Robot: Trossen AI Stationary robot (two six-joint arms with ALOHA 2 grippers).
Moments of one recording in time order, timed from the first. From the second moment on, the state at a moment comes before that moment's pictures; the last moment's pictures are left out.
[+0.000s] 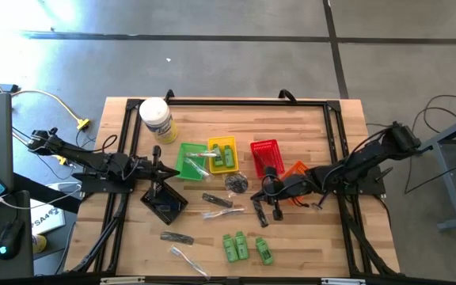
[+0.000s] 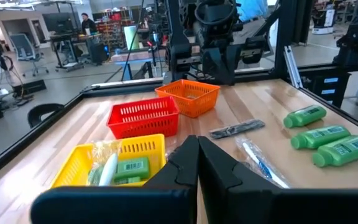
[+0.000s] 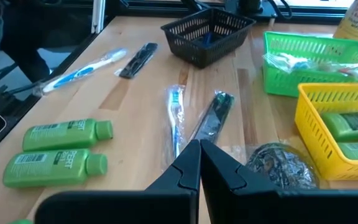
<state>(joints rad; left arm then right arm) -0.30 0.33 0.03 0.30 -0.31 0.08 0.33 1.43 0.54 0.48 0.16 0.11</state>
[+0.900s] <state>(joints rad) -0.30 0.34 0.03 0.29 -0.22 0.06 0.29 1.43 0.54 0.48 0.29 0.19</state>
